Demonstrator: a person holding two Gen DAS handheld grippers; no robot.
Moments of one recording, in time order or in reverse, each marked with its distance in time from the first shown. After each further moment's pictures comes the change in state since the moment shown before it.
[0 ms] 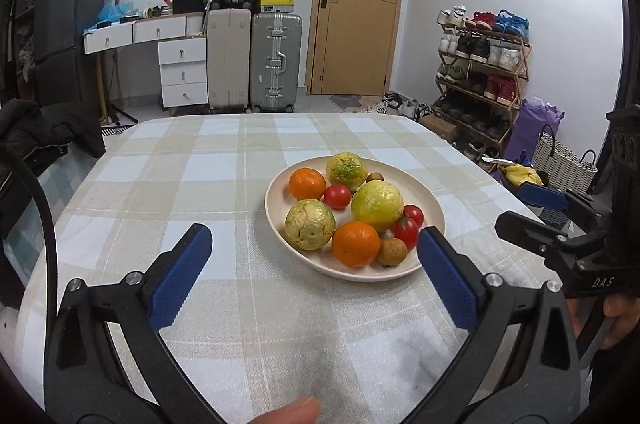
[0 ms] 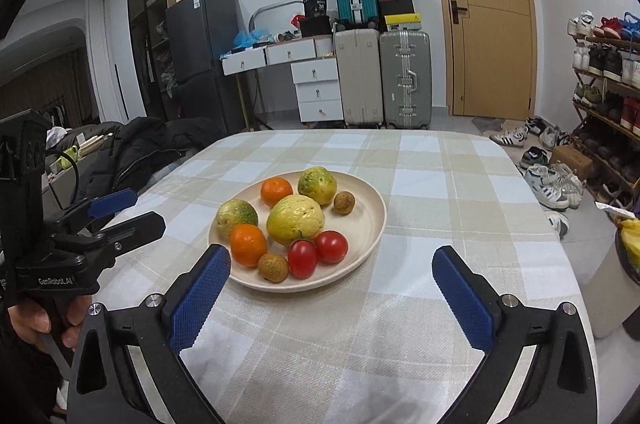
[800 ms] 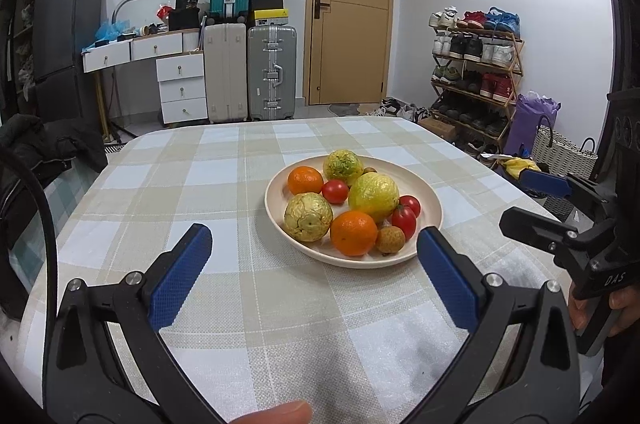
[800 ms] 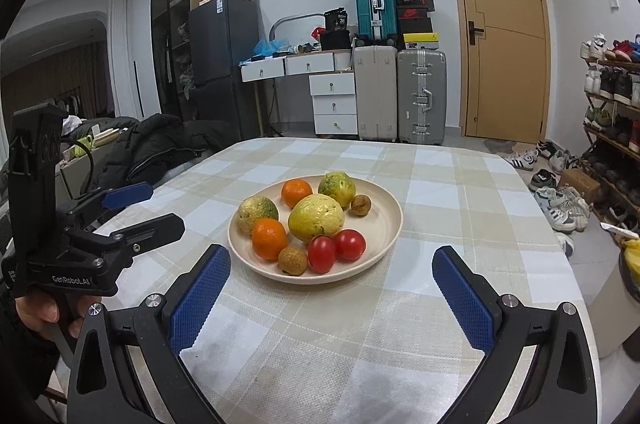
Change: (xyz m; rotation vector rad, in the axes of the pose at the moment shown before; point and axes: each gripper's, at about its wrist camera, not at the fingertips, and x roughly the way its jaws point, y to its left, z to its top) left arm -0.014 -0.006 -0.014 0.046 -0.034 0.006; right arm -0.016 0.013 -0.014 -0.071 -0.050 0.036
